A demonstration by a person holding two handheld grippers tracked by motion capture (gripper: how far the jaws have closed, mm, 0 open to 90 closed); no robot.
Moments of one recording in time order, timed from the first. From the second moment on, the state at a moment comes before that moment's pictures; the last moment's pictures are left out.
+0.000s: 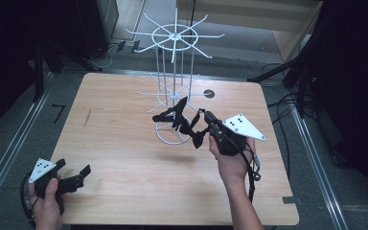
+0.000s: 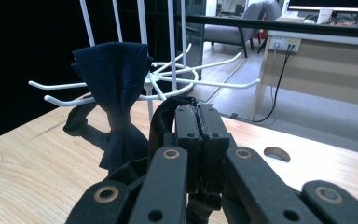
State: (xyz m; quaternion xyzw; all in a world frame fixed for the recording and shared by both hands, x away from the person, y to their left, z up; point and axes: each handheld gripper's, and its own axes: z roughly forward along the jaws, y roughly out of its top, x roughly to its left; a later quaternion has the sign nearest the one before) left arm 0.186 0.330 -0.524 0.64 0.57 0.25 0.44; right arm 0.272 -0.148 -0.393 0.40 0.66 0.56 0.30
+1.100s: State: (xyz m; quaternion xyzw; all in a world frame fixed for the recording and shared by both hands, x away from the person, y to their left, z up) left arm 0.186 0.331 -0.524 0.64 0.58 0.25 0.45; right arm 0.307 -0.122 -0.430 0.43 0.65 0.58 0.24
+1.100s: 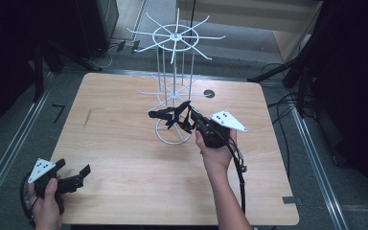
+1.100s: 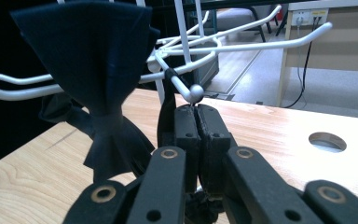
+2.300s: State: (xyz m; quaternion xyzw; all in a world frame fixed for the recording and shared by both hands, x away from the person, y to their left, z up) left arm 0.186 0.330 -0.524 0.64 0.58 0.25 0.44; right arm 0.269 -0.217 -0.495 0.48 0.65 0.54 0.23
